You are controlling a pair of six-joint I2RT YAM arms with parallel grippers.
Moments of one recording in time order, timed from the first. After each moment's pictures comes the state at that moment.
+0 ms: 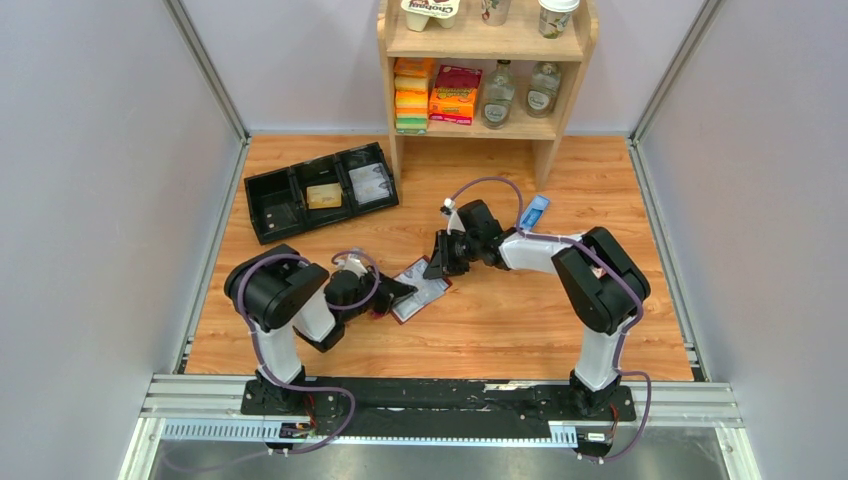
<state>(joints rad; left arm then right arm) -0.59 1.83 0.15 1.32 0.22 -1.34 0.61 1.86 1.01 0.02 -0.53 0.60</state>
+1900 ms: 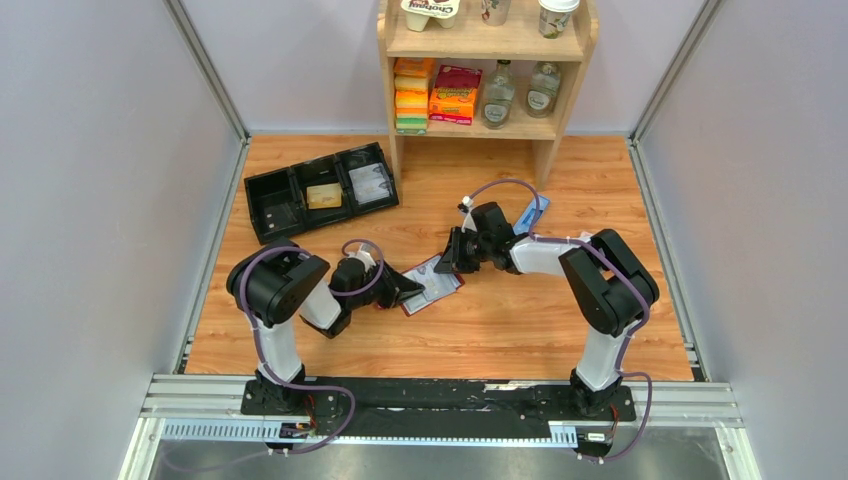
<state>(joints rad) -0.55 1.84 0.30 1.12 0.38 -1.30 0.55 1.82 0.92 0.12 -0.44 0.66</state>
